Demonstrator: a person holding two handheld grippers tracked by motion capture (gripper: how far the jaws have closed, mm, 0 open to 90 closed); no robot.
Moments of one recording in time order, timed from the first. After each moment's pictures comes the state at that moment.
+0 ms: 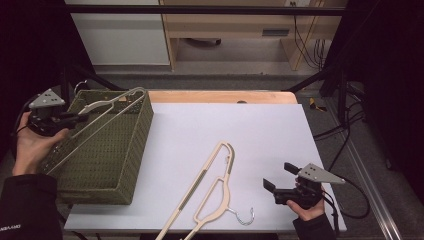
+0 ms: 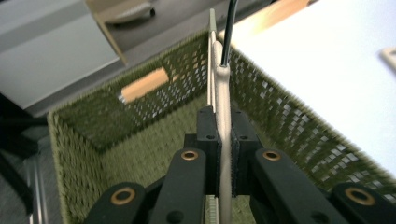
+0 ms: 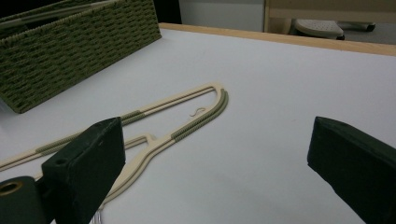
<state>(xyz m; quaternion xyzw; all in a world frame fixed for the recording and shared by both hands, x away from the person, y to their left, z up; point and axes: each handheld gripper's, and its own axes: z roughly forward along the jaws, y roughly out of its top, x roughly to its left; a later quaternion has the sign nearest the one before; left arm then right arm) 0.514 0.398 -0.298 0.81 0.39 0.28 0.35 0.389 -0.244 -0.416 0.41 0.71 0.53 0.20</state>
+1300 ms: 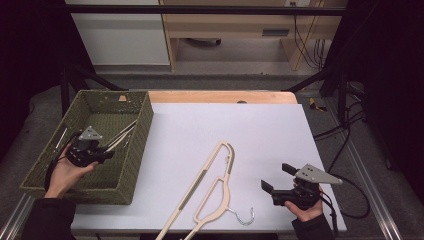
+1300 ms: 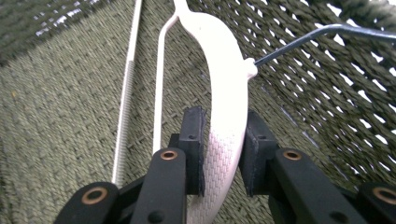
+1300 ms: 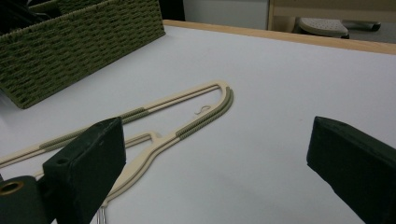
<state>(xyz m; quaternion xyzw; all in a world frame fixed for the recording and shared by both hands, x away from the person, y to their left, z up) 0.497 0.356 -0.393 0.85 0.41 0.19 0.26 0.388 -0.239 -0.417 0.41 0.72 0.53 0.20</state>
